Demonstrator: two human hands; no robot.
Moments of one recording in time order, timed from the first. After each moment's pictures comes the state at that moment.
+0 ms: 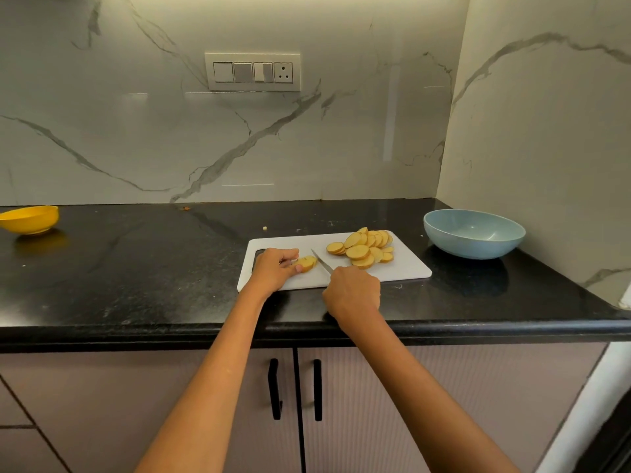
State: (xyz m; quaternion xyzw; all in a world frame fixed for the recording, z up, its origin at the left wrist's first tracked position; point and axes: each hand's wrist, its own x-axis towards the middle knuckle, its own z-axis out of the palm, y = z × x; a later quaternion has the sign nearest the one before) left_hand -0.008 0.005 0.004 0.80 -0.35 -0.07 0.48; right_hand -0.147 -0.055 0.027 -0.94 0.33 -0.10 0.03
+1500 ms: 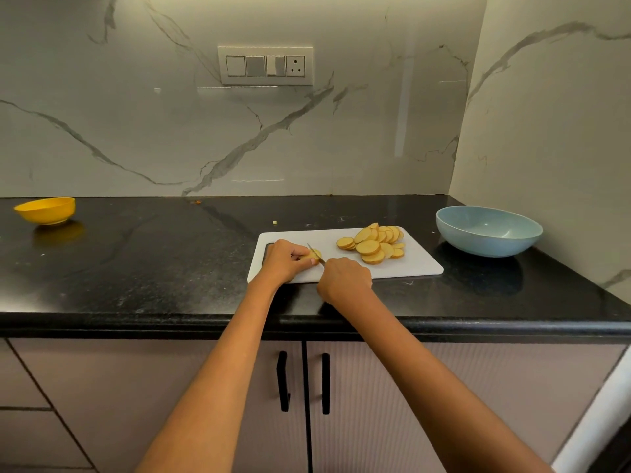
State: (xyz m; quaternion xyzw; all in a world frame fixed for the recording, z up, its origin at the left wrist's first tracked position) left_hand 0.005 0.004 0.002 0.81 -0.41 -0.04 0.42; right_hand -0.132 -0.045 0.041 -0.95 0.29 -0.04 0.06
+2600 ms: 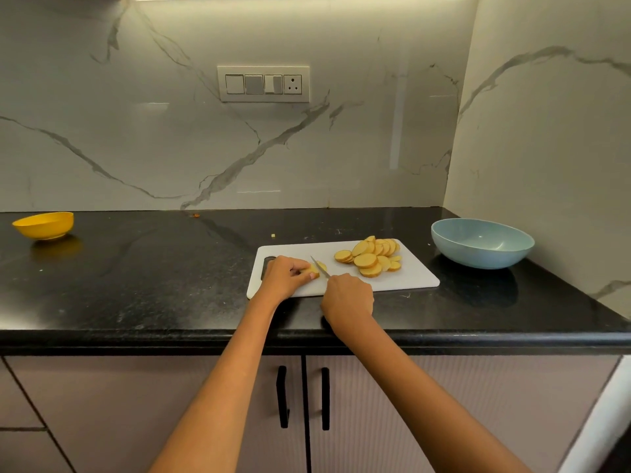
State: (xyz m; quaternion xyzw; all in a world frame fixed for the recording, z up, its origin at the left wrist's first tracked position) left_hand -0.001 0.005 -0.002 0.81 -0.41 0.00 0.42; right_hand -0.132 -0.047 0.028 -0.95 0.31 -0.08 0.01
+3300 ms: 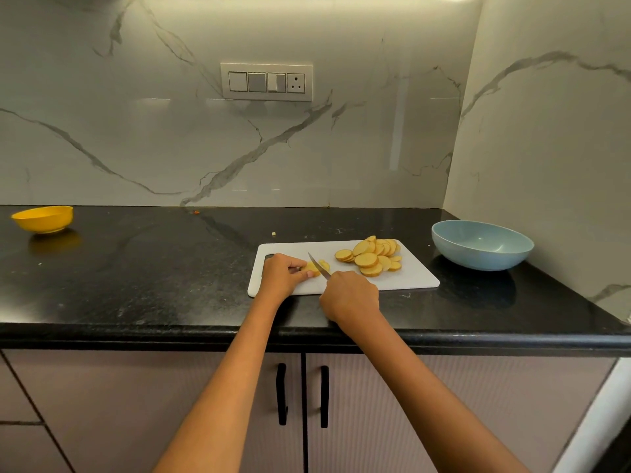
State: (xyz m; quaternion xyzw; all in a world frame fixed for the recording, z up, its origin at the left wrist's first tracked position) left_hand -0.006 0.003 -0.002 0.80 -0.34 0.01 0.50; right_hand -0.145 -0.038 0.044 -0.94 0.31 -0.07 0.09
